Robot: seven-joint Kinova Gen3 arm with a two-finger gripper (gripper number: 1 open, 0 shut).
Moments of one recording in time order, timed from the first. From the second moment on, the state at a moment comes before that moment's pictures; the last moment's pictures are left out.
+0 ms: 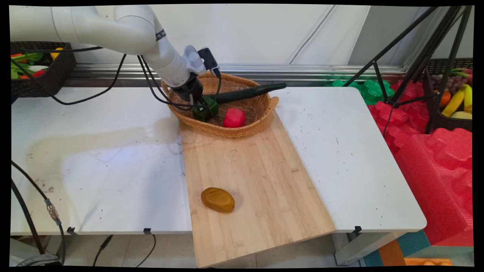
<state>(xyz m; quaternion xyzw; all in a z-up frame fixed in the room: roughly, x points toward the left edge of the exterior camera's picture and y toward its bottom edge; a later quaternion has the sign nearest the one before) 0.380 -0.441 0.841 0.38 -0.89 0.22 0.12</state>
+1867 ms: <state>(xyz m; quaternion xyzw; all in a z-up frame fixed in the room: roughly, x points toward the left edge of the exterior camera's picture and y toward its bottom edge) 0.416 -0.243 0.979 0.20 -0.91 0.19 0.32</state>
